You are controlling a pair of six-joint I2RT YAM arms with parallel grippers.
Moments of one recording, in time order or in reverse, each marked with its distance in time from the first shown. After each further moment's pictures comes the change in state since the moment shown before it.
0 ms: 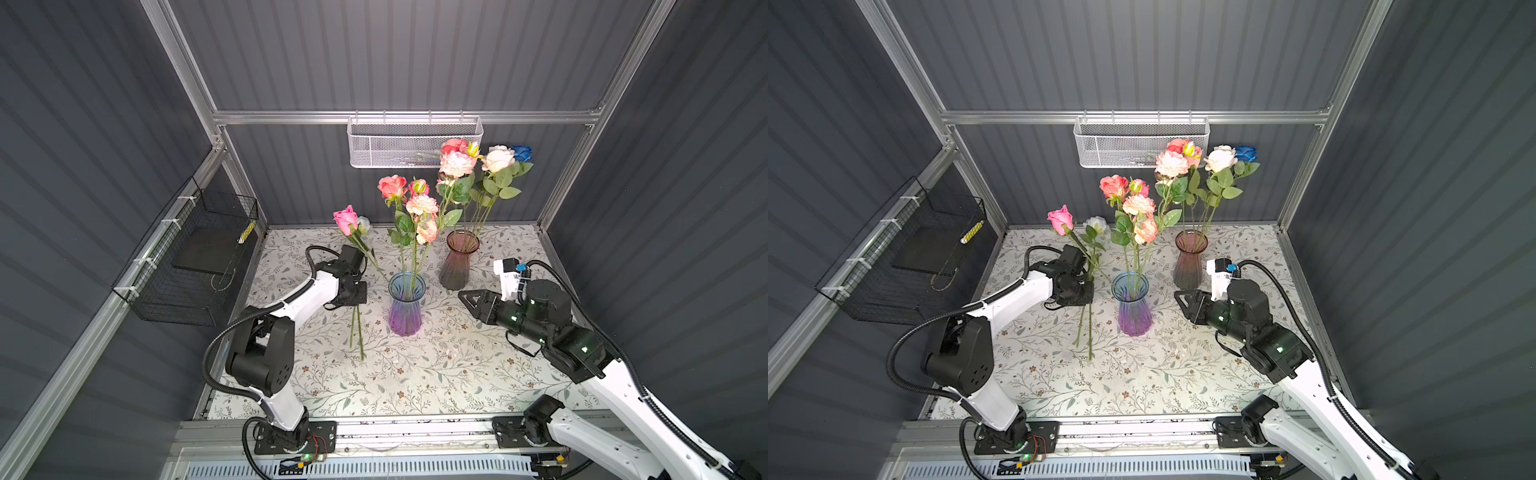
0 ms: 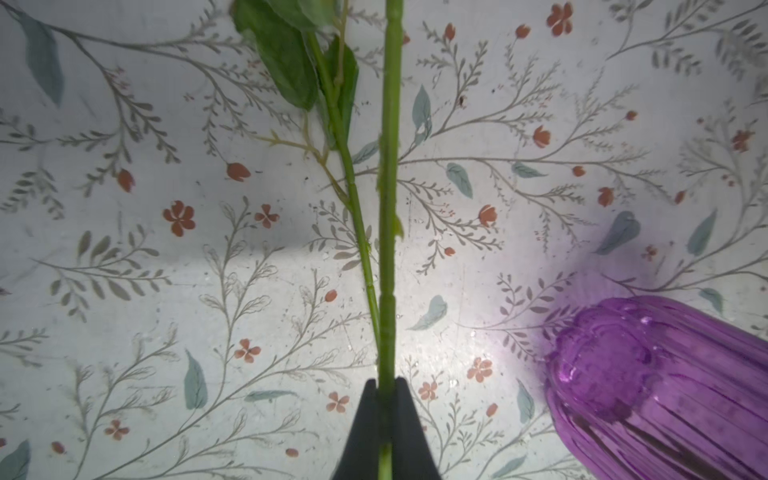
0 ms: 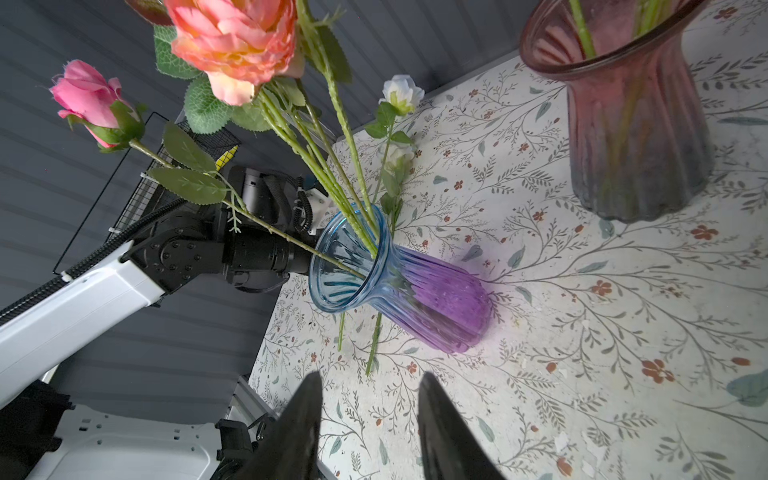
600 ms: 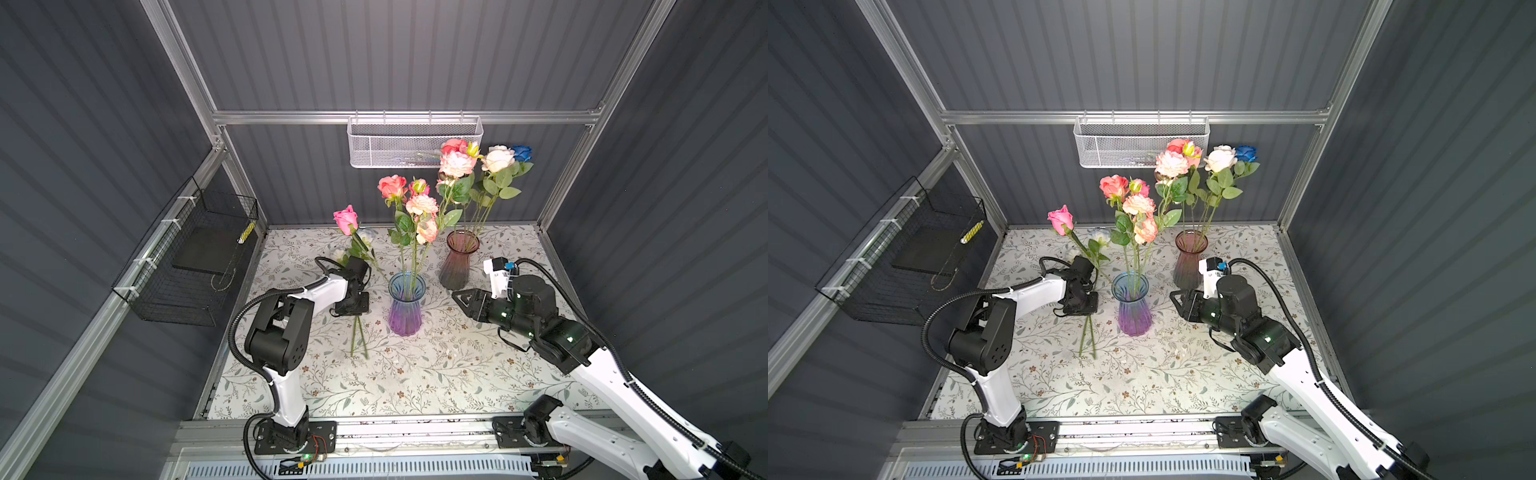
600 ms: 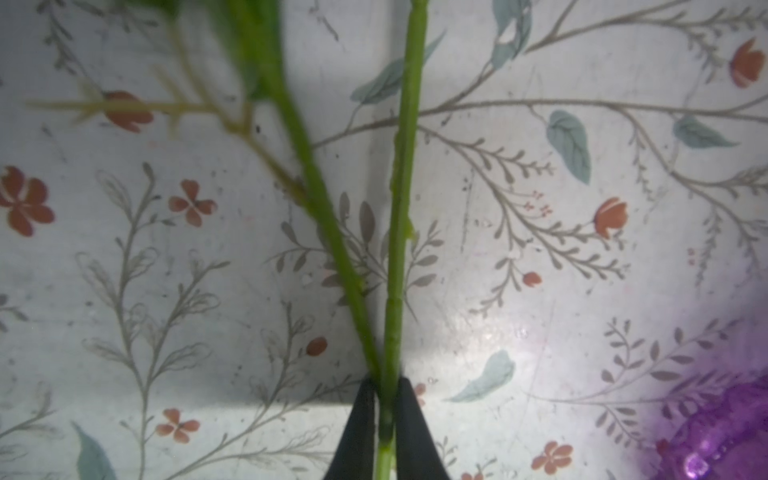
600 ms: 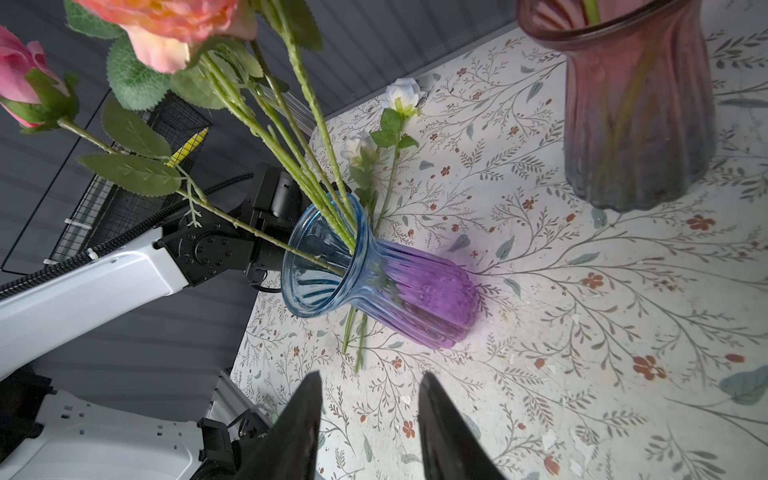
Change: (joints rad) left arm 0.000 0.206 -0.037 0.087 0.007 -0.024; right arm 0.003 0.079 0.000 0.015 0.006 -0.025
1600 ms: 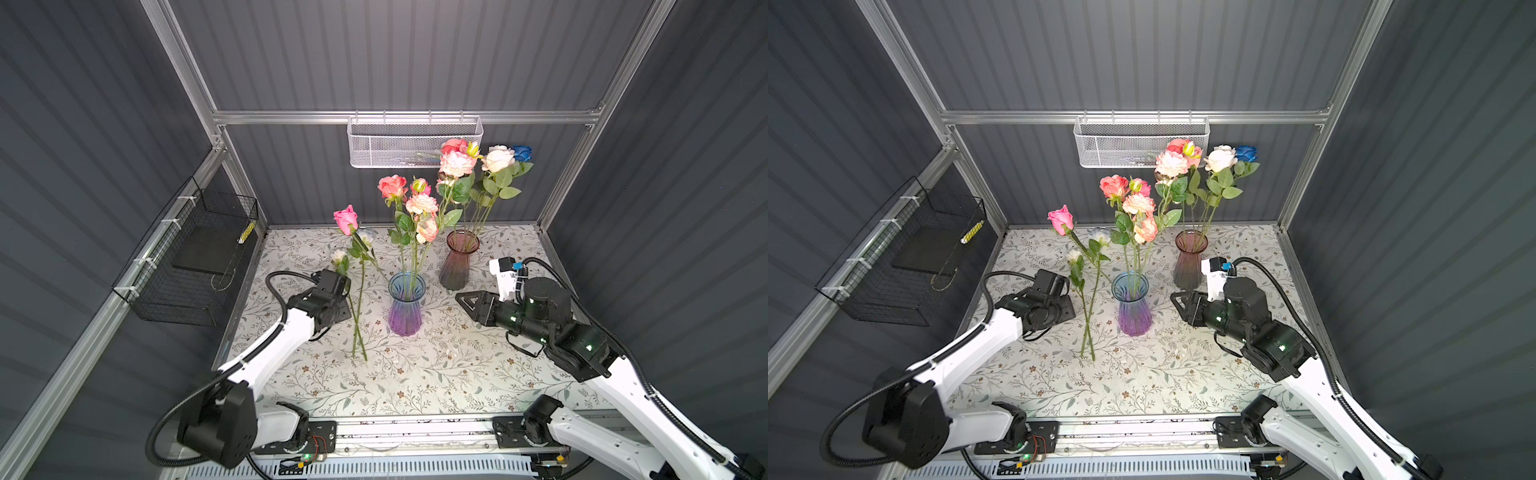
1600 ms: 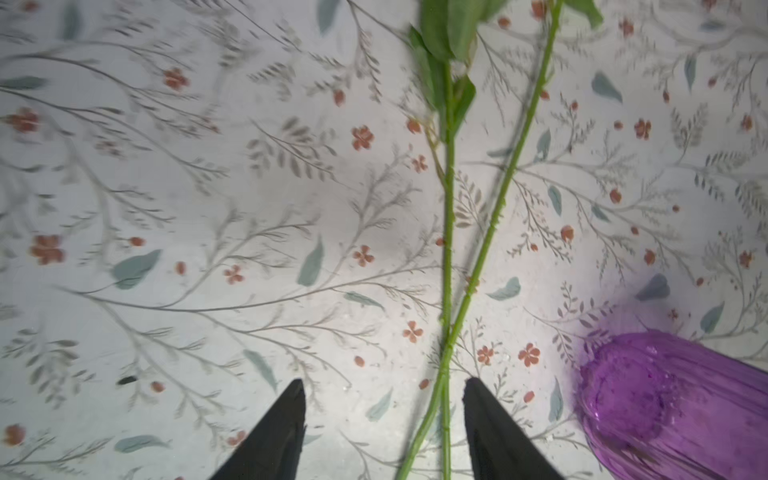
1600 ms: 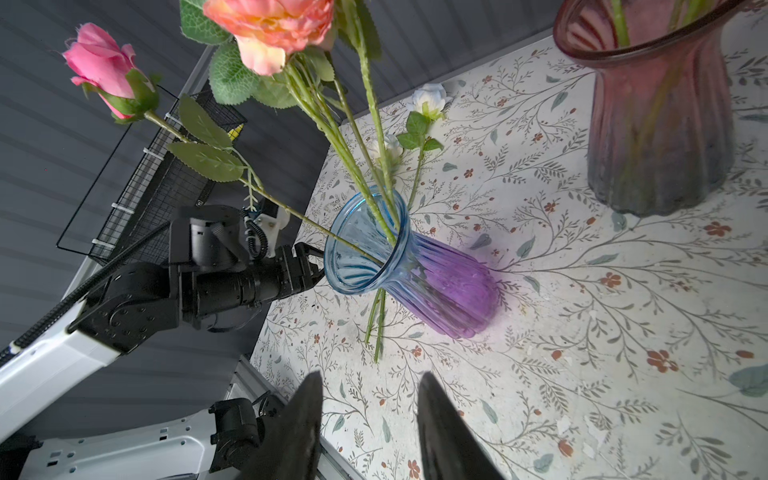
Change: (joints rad) left arm -0.001 -0.499 -0.262 -0.011 -0.153 -0.291; right arm 0.056 -0.047 0.072 -0.093 0.018 0.003
